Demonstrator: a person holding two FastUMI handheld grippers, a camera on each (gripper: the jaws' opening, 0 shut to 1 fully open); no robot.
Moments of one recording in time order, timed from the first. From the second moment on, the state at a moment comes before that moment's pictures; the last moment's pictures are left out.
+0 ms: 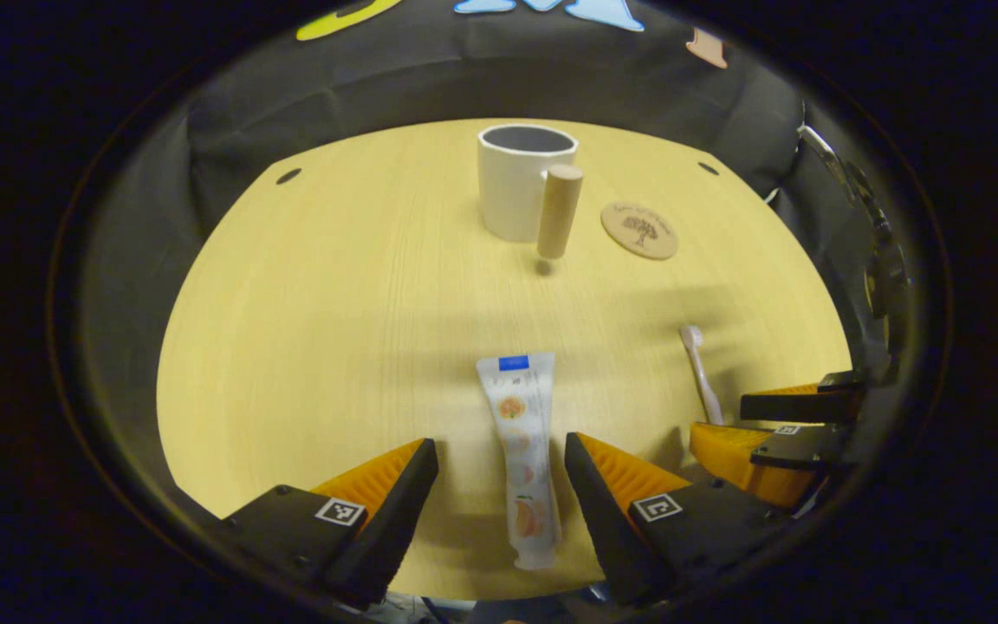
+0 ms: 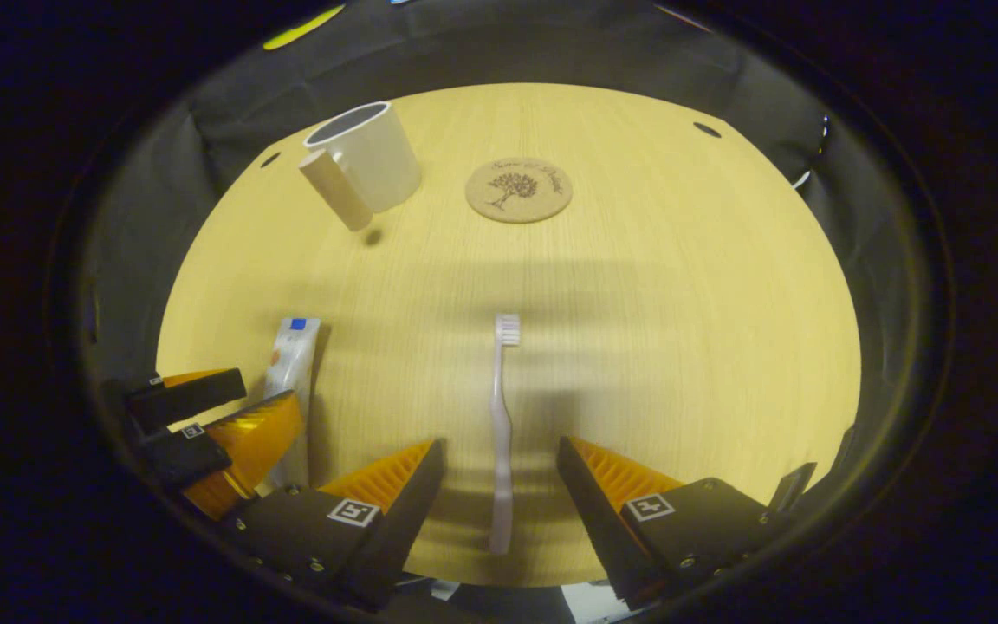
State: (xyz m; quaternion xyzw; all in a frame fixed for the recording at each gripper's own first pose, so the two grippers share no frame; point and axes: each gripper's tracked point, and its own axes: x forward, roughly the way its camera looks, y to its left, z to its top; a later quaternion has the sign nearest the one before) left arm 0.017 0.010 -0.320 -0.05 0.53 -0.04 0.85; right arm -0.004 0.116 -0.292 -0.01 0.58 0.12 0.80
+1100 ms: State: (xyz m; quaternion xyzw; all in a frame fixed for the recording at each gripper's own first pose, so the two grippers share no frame) left arm 0.011 0.017 -0.335 -0.05 0.56 -0.04 0.83; right arm -0.004 0.114 -0.302 0.00 0.60 0.11 0.79
